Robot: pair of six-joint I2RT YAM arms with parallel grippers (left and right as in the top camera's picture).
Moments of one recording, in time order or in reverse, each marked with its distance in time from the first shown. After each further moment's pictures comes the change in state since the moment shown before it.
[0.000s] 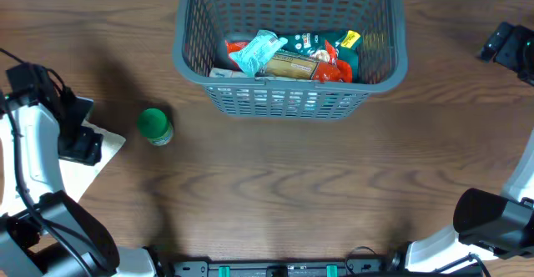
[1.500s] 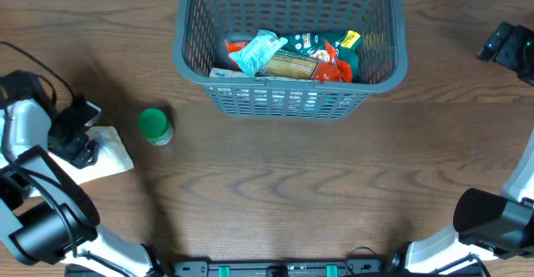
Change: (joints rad) left arm 0.077 0.226 0.000 0.230 0.089 0.438; right arm 0.000 0.000 0.000 0.000 0.000 0.000
